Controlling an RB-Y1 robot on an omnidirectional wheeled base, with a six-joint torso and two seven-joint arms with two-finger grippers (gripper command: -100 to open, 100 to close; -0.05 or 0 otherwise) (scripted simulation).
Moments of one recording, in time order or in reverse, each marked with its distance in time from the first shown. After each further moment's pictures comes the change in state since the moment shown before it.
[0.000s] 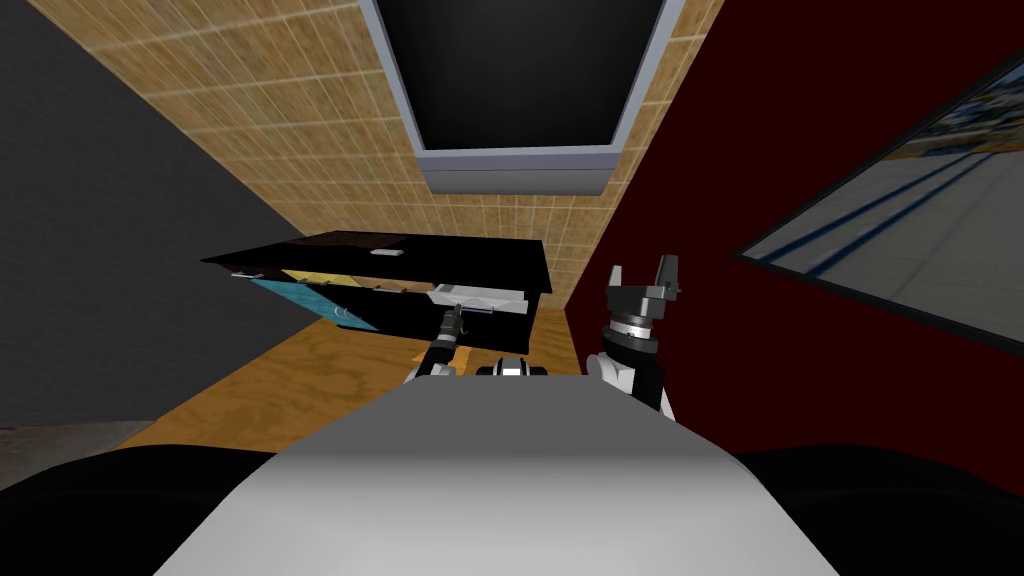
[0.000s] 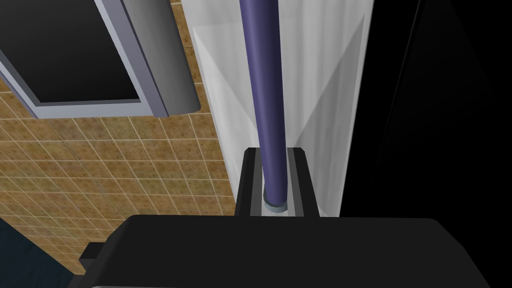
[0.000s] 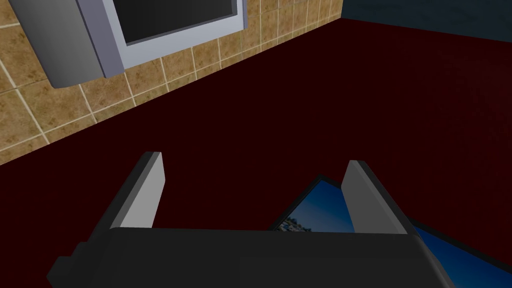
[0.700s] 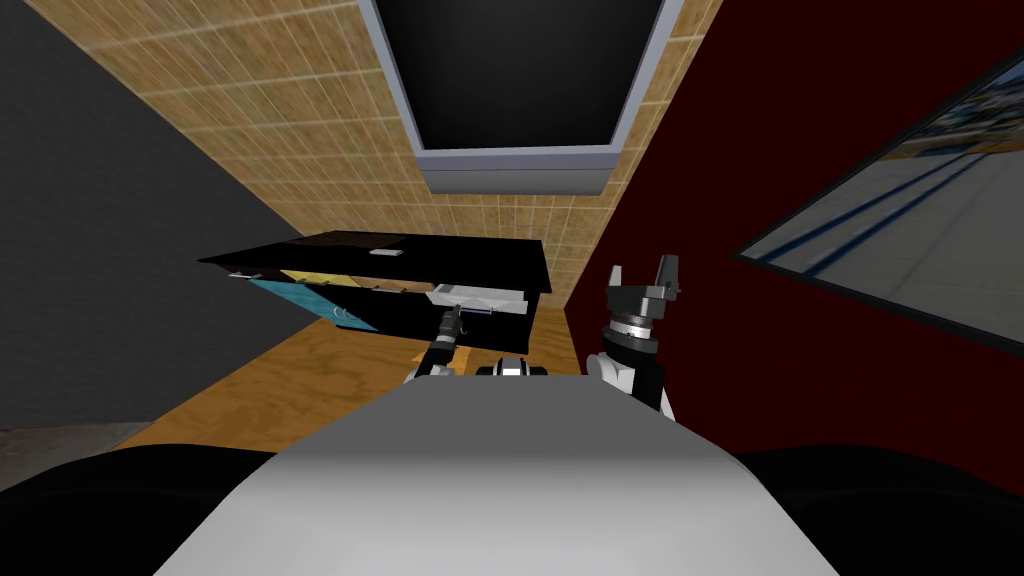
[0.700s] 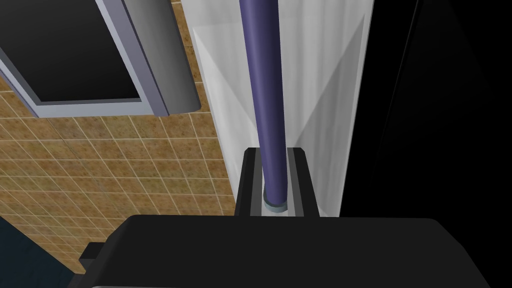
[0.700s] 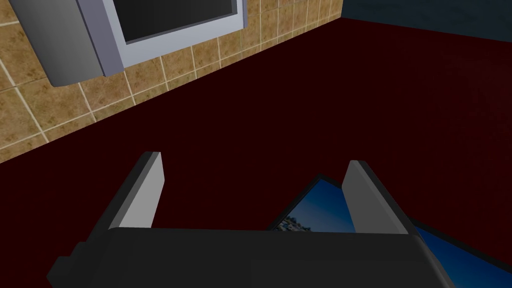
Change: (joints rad) left arm 0.013 0.002 0.002 -0.007 0.001 -0.008 0.001; right arm 0.000 0.000 0.000 0.000 0.000 0.000 0.000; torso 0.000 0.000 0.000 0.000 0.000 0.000
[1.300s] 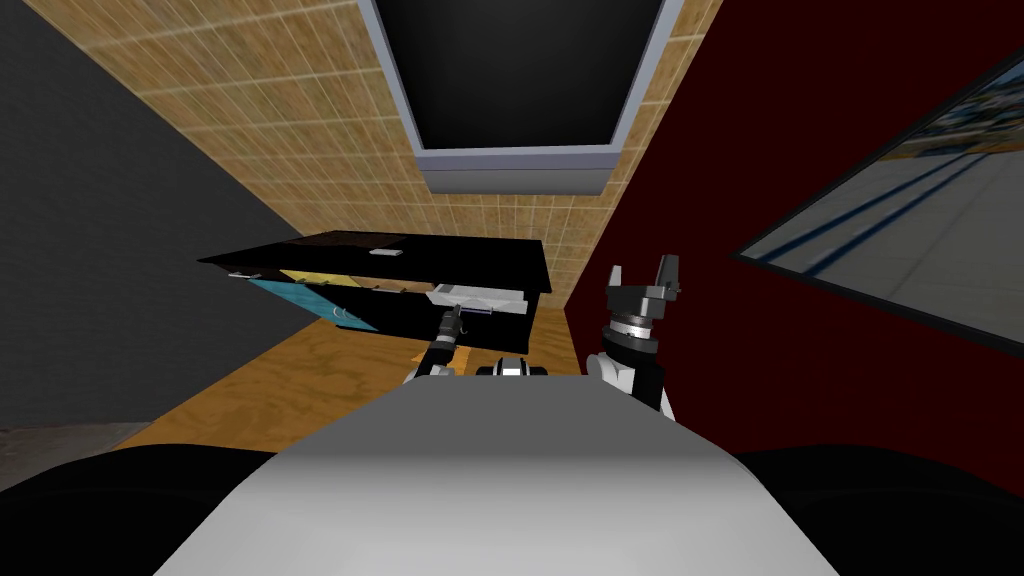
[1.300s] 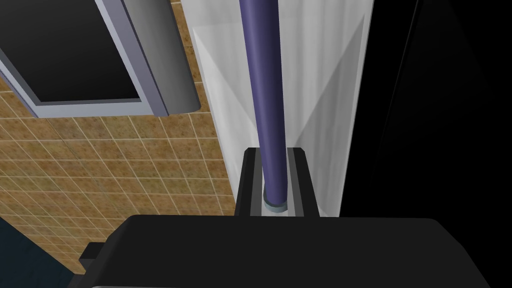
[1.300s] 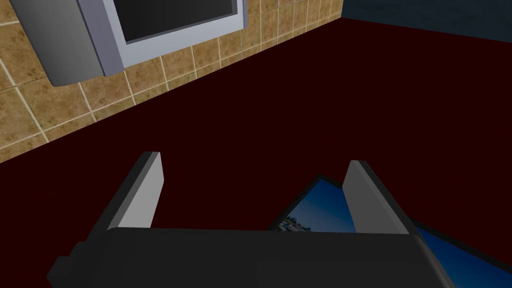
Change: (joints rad) left arm 0.000 0.000 0.001 -0.002 0.000 0.002 0.000; right arm 0.000 0.000 0.000 0.000 0.000 0.000 0.000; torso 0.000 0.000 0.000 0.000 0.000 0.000
